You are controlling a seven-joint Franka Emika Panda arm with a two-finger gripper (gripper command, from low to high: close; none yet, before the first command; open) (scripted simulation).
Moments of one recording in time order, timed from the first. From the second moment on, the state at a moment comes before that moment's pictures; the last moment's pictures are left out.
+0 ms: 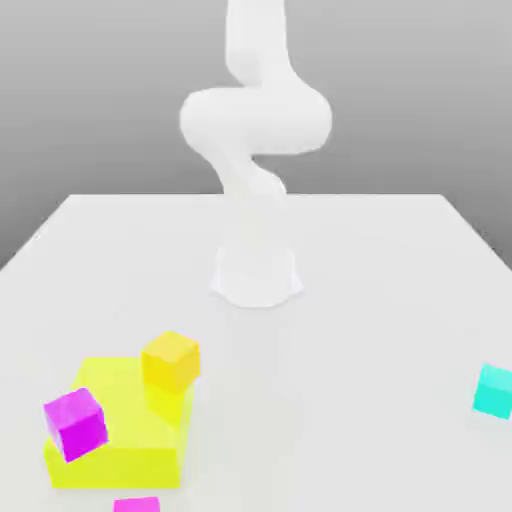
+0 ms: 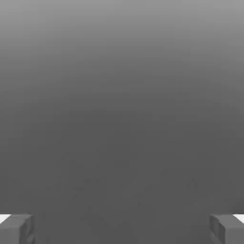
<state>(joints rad) 0.02 -0.71 -0.03 -2.29 0.01 2.32 0.77</state>
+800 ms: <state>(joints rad) 0.02 0.16 -0.19 -2.24 0.19 2.54 0.40</state>
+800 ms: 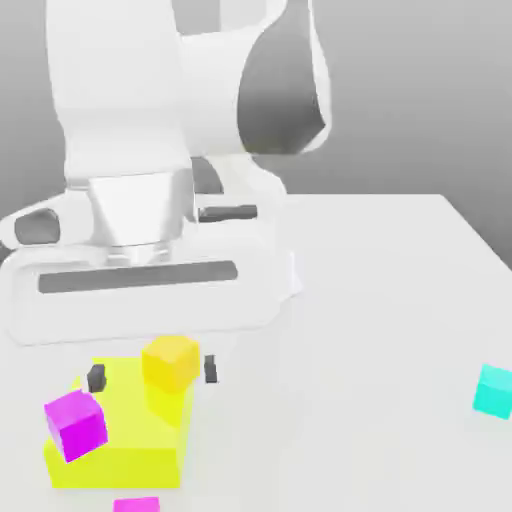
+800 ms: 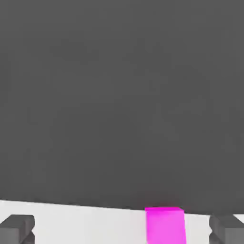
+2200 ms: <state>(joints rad) -0.11 -0.28 -0.19 -2.72 -0.02 2.43 1.14</state>
